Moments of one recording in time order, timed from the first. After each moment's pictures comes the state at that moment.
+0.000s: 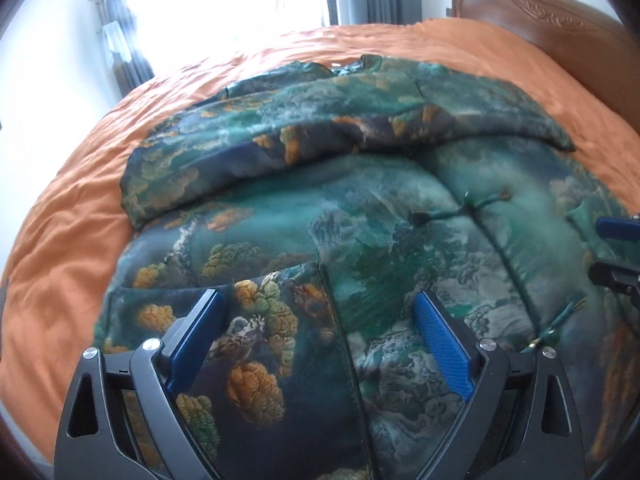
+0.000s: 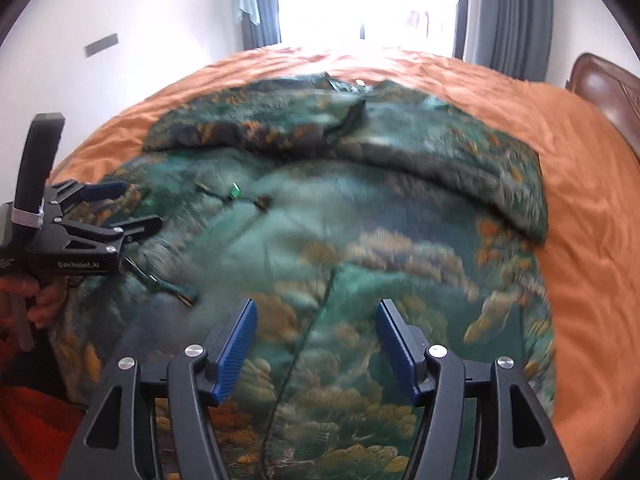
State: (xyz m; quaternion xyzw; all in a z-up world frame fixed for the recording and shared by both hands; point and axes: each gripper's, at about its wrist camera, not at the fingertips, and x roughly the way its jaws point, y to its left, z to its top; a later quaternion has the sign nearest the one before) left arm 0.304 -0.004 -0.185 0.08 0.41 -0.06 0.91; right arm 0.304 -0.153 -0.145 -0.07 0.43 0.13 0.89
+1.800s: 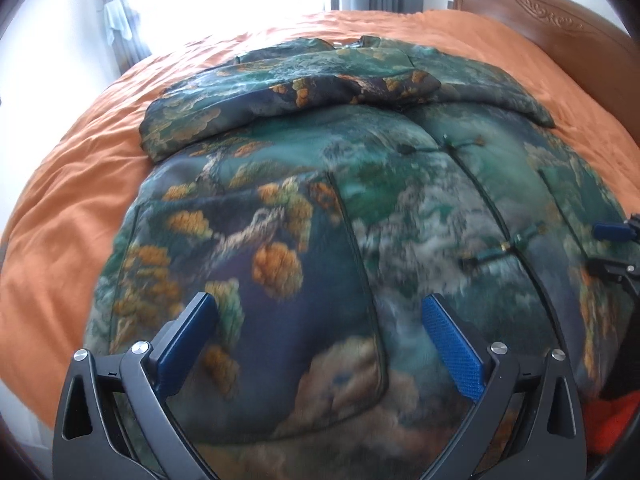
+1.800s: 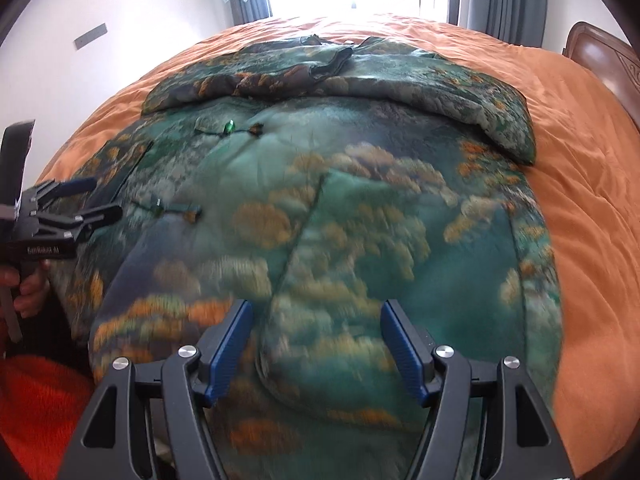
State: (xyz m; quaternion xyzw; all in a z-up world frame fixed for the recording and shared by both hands) left arm 0.235 0.023 -0.181 0.06 0.44 -0.07 0.89; right arm 0.256 -0.180 -0.152 -0.05 0.48 0.14 0.87
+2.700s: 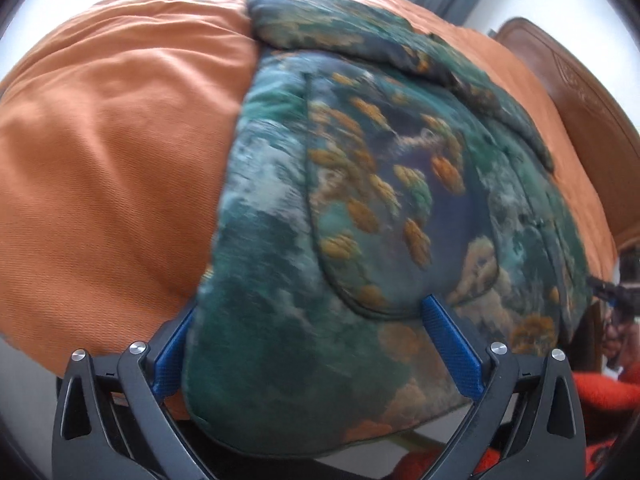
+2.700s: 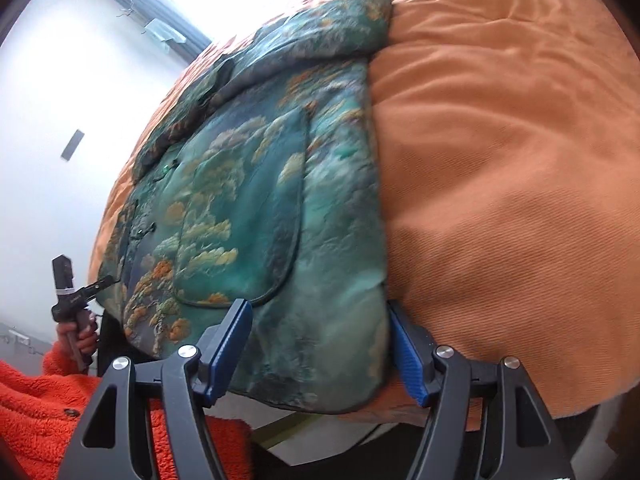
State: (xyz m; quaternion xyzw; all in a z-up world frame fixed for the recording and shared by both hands) left arm 0.220 0.143 -0.204 -0.12 0.52 -0.10 0.84; right arm 0.218 -0.337 -0.170 0.19 0.53 0.15 0.81
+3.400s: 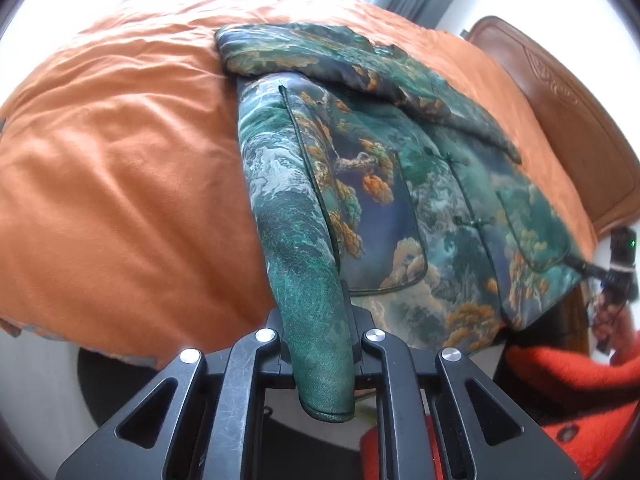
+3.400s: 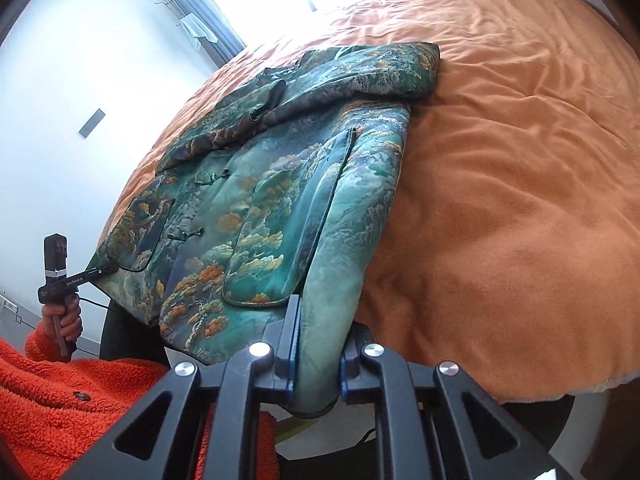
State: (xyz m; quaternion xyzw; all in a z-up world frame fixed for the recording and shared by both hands) left arm 0.195 0.136 -0.155 -0.11 0.50 -0.13 0.85; right arm 0.198 -0.311 -0.109 0.13 0.49 0.17 0.85
